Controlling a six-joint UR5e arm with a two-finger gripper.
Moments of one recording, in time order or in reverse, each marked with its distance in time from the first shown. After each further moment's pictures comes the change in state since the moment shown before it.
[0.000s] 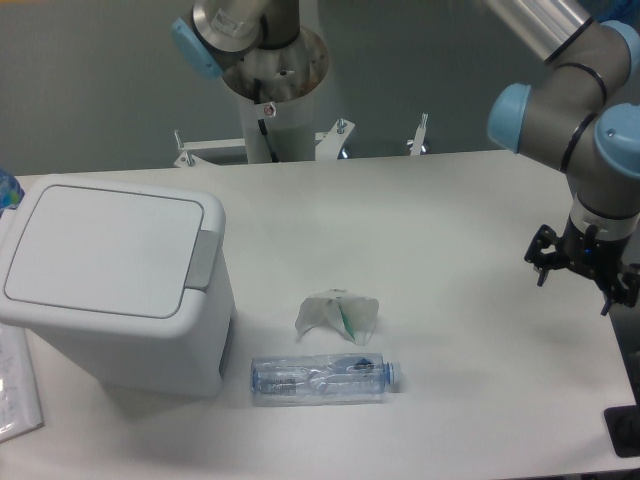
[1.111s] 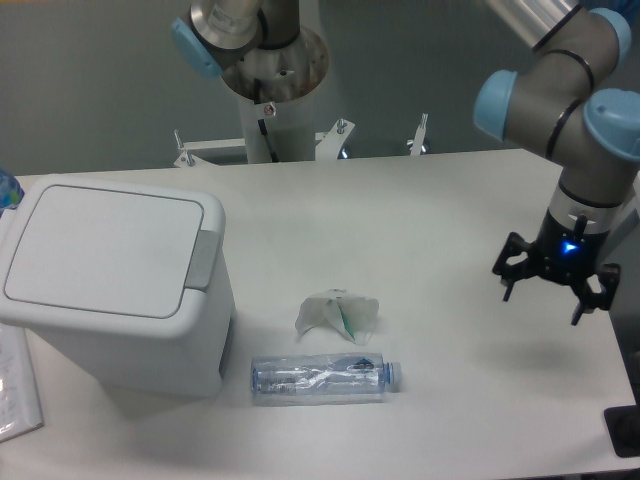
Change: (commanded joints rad) arm -0.058 0.104 -0.090 -0.003 -0.336 -0.478
